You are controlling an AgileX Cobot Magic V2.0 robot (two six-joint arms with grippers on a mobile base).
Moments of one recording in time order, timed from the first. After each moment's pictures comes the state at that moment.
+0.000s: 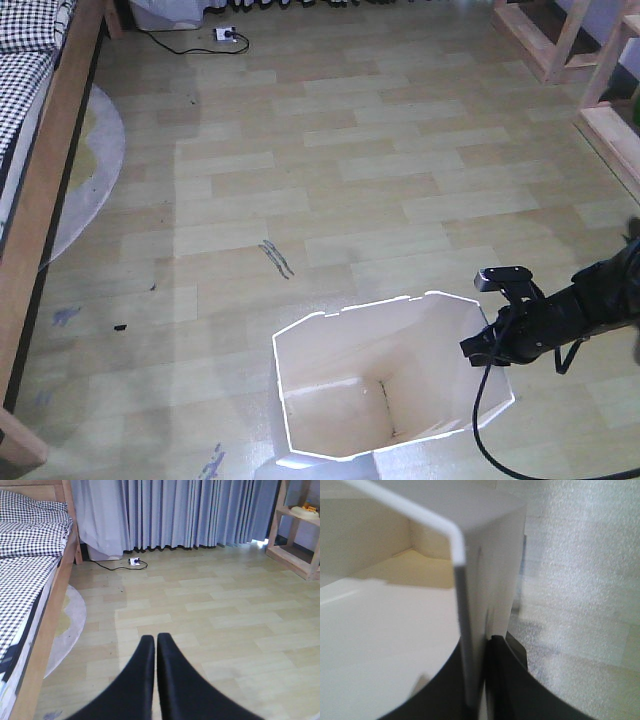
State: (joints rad) left arm 0.00 -0.01 0.03 -0.02 0.27 -0.02; right arm -0.14 2.31 -0.86 1.25 0.44 -1.62
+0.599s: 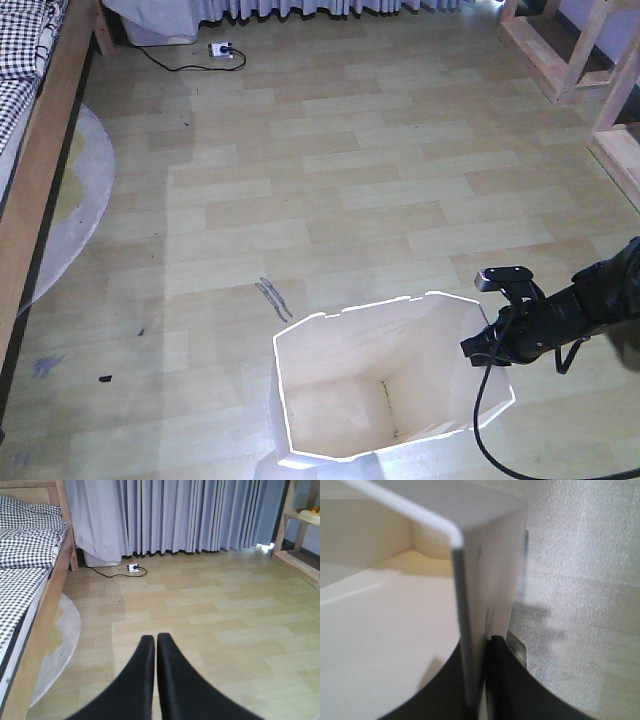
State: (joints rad) left arm 0.00 -0.01 0.03 -0.02 0.27 -0.02; right arm -0.14 2.31 -0.86 1.25 0.44 -1.62
